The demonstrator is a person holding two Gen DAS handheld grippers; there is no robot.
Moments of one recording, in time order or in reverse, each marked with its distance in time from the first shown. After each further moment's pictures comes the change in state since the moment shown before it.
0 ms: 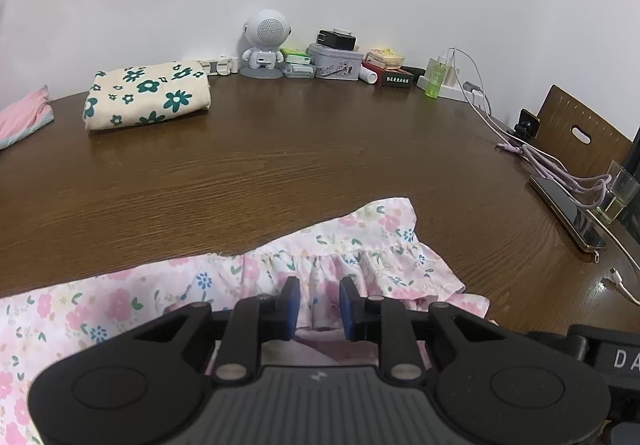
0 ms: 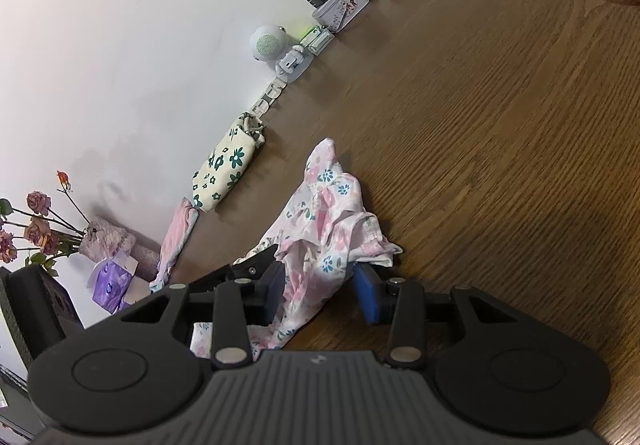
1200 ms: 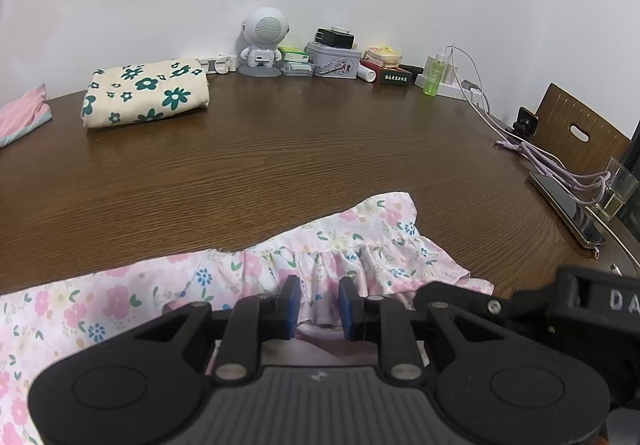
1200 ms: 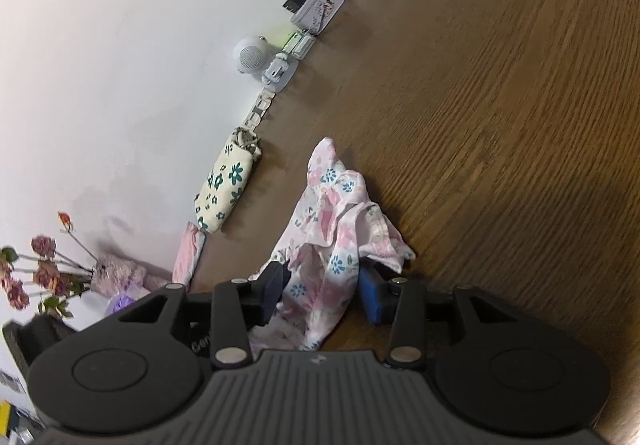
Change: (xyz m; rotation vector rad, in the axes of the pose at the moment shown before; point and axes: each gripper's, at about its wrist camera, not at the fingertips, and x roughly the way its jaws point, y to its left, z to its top) left arm 0.002 0.002 -0.002 0.004 0.002 -0.010; right arm 0.013 0.003 -0.002 0.165 -0.028 0.016
